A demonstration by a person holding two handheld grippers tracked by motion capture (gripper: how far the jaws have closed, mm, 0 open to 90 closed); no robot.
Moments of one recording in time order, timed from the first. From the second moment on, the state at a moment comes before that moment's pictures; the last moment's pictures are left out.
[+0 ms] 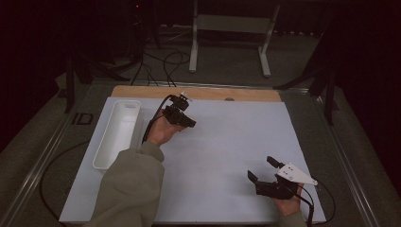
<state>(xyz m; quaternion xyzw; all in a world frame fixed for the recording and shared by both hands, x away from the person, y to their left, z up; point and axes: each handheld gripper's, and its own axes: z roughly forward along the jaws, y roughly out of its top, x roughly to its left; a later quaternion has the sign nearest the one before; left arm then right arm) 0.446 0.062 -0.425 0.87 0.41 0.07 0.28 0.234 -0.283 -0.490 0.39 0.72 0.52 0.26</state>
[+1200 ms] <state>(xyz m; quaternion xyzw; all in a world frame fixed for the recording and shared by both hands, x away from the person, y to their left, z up) 0.434 0.073 -0.406 0.86 0.42 0.08 0.27 0.231 -0.284 -0.492 0.40 0.71 0.52 0.26</state>
